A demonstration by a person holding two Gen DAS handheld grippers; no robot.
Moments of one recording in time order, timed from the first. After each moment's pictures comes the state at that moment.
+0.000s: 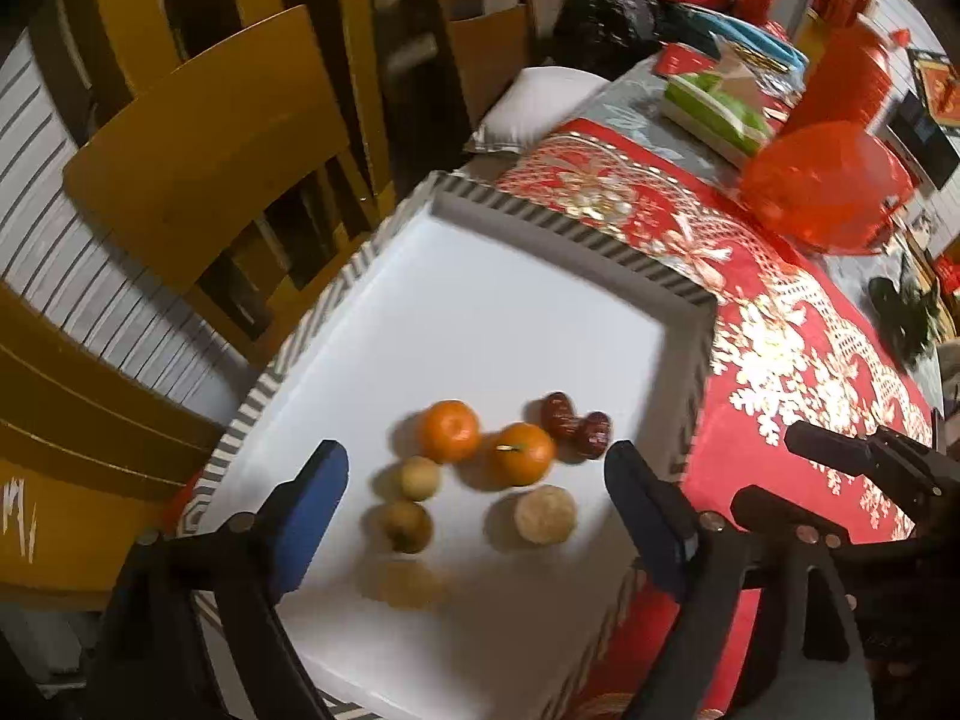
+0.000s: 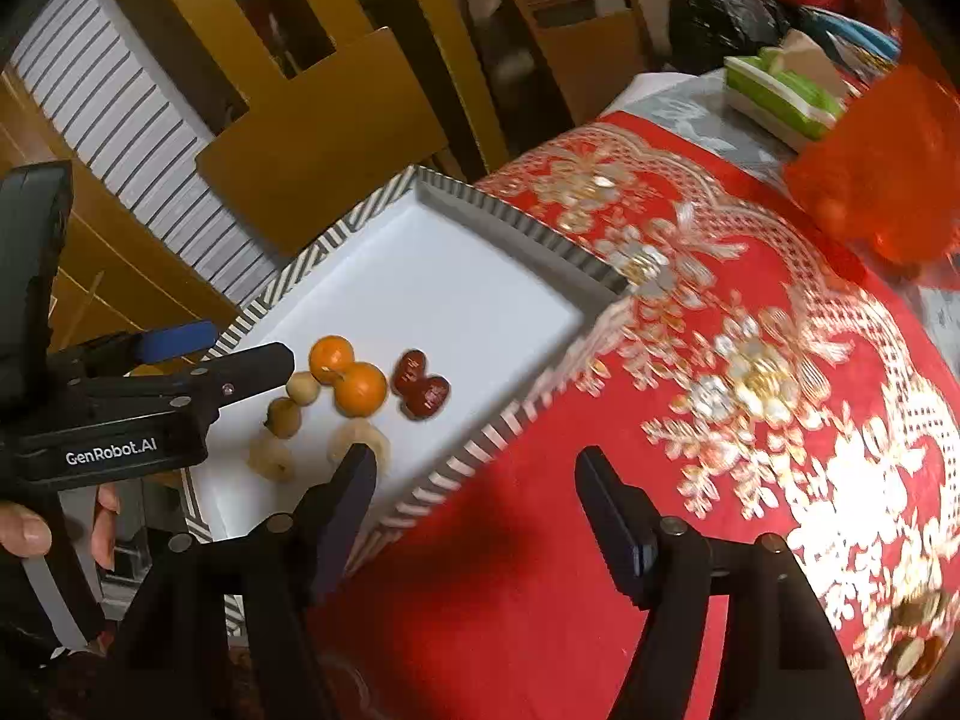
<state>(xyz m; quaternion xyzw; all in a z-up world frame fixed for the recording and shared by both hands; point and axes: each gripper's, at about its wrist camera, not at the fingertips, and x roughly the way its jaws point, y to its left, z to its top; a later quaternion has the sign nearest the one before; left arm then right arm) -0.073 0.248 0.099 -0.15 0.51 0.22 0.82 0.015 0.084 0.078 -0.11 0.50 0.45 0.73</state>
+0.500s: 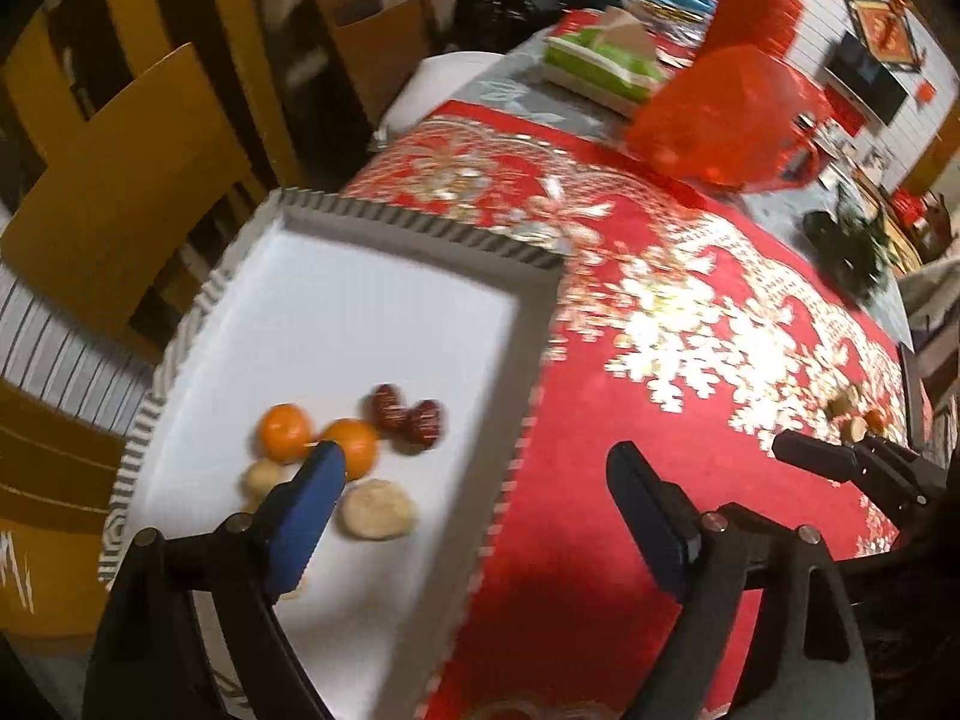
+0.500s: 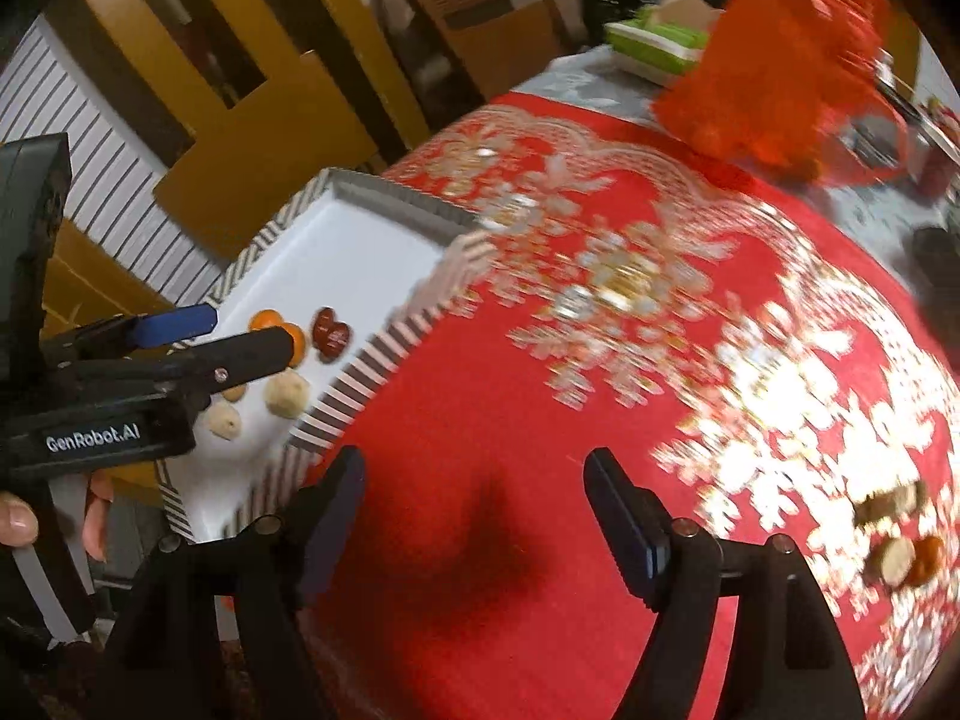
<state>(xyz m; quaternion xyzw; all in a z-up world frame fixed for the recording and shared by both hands) -0.033 0.171 0.099 -0.12 0.53 0.14 0.83 0.021 -0.004 0.070 -0.07 0.52 0.39 0.76</state>
